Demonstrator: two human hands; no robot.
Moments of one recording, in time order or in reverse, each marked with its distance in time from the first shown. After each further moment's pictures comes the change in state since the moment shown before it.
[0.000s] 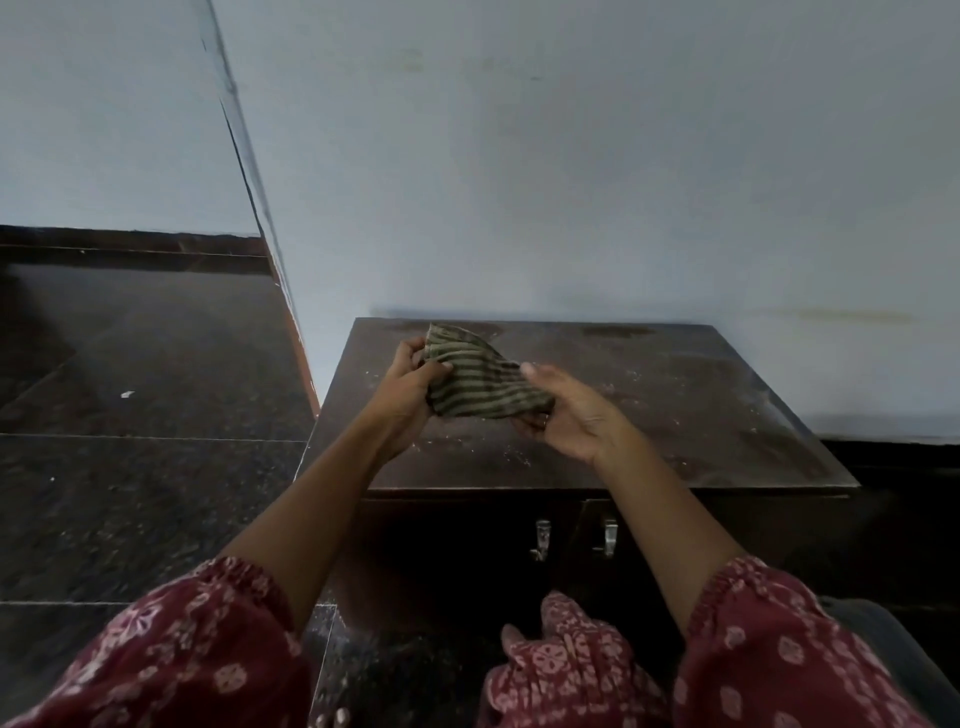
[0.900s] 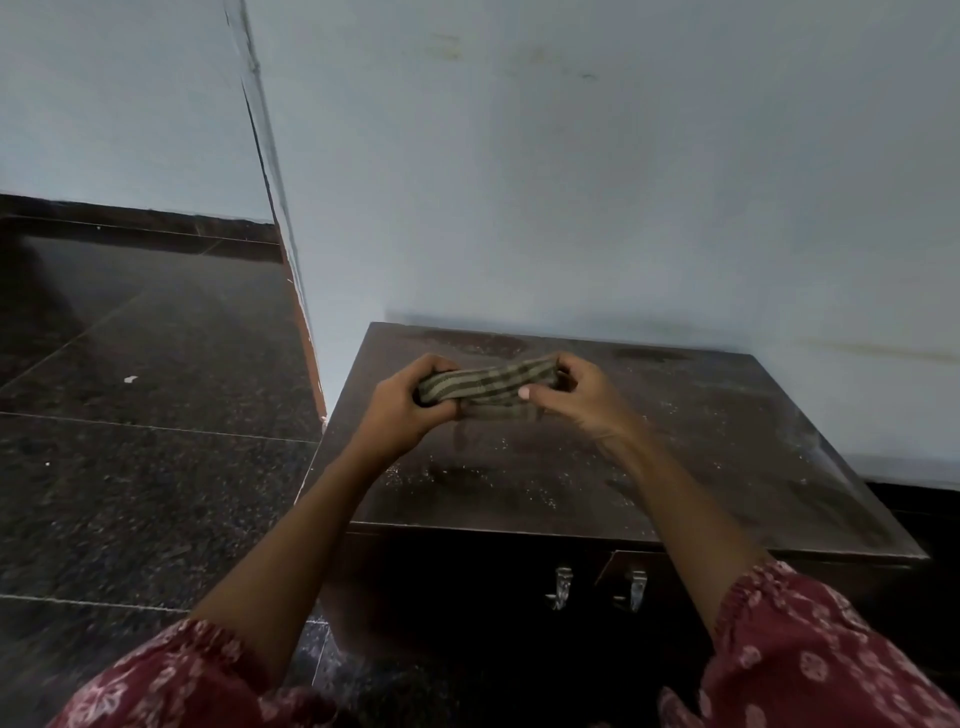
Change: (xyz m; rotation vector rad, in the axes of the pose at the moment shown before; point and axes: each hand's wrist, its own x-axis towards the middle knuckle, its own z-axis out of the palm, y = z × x) left_hand 0.024 -0.003 -0.042 0.892 -0.004 0.414; right_hand 0.045 -0.018 0.010 -0.827 -0.037 -0.435
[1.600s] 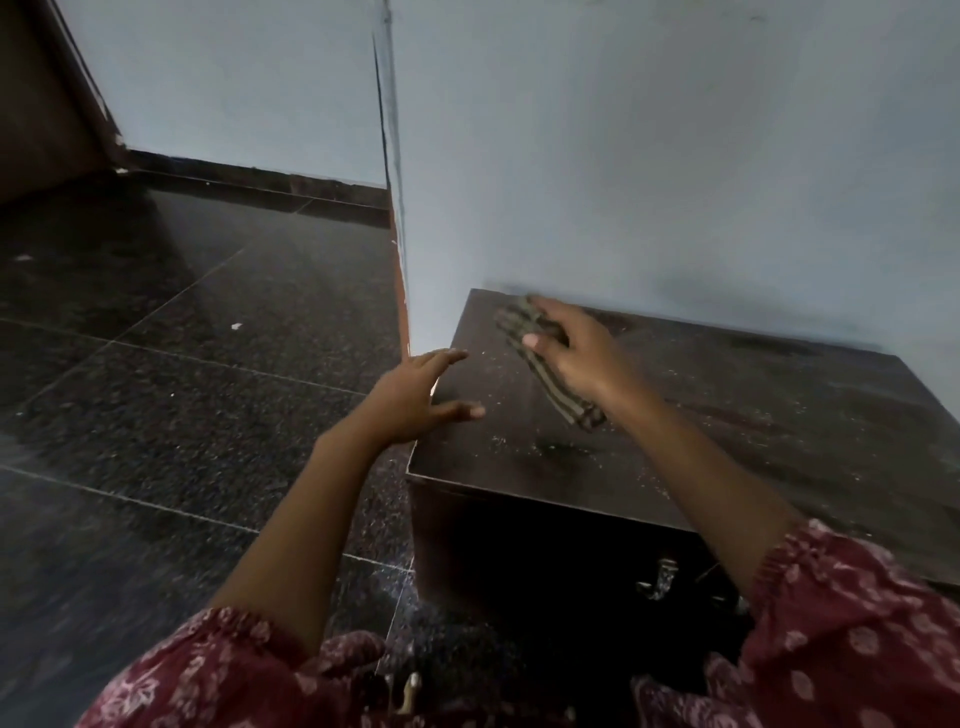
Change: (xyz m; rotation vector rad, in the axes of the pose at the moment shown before) left_hand -0.028 -0.043 -0.085 0.515 -0.205 -0.190; right_hand 0.029 -0.043 0.104 -0.390 -0.095 -0.124
